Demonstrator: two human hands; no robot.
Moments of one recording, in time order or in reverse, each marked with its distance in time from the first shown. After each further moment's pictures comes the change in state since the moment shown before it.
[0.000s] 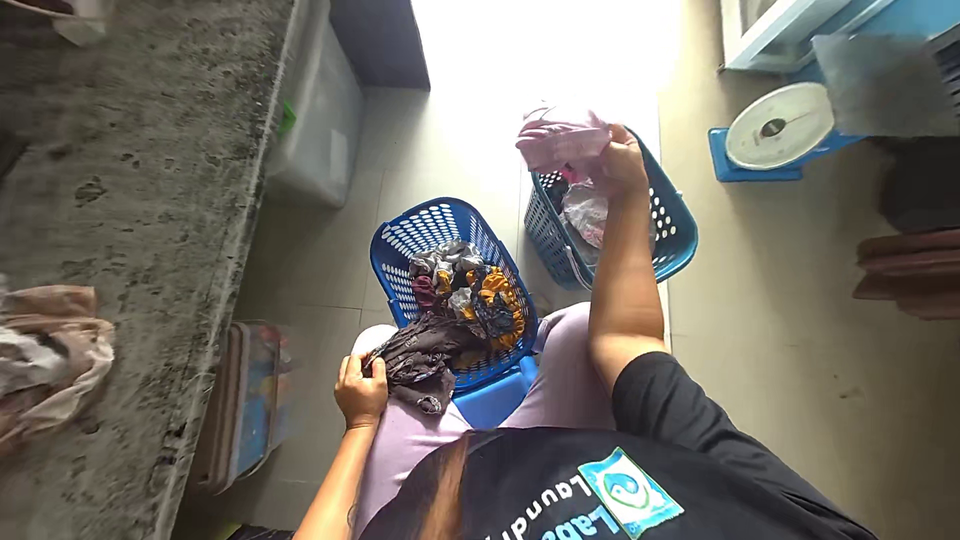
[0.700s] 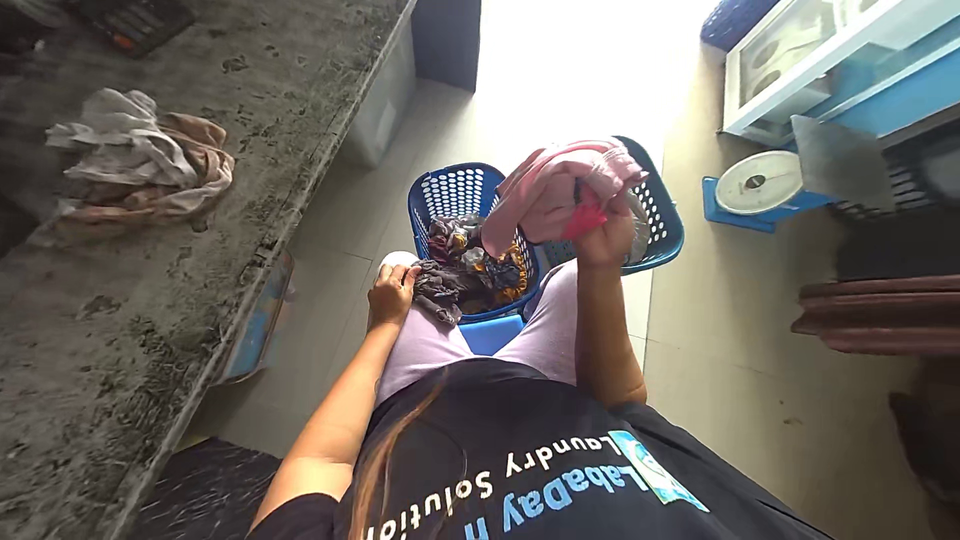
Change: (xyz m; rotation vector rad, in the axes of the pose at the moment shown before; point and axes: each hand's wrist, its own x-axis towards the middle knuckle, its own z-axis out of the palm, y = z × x) left_hand -0.021 0.001 -0.010 -0.086 -0.074 0.054; right_hand -0.249 -0.071 0.156 0.970 -0.217 -0.022
